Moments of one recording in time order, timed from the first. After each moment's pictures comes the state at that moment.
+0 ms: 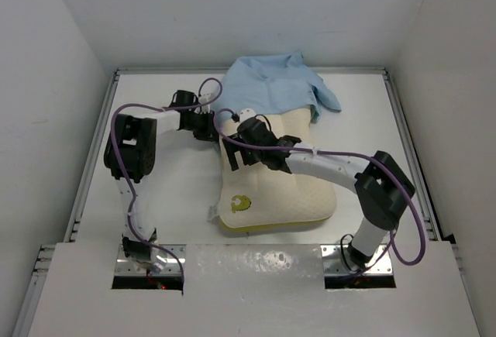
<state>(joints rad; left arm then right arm) -0.17 2.05 1.31 -0.28 0.56 -0.12 0.86 1.69 1.14 -0.21 0.20 0.32</state>
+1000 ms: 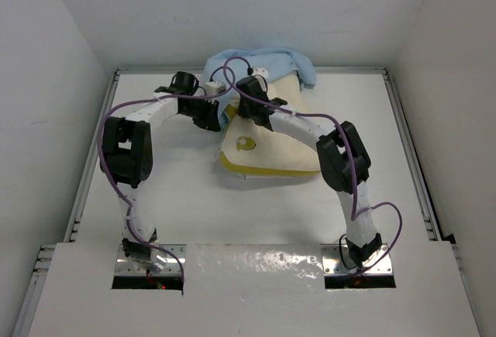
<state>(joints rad) -0.18 2.01 1.51 -0.59 0.65 0.28 0.63 2.14 1.65 -0.19 0.34 0.55</state>
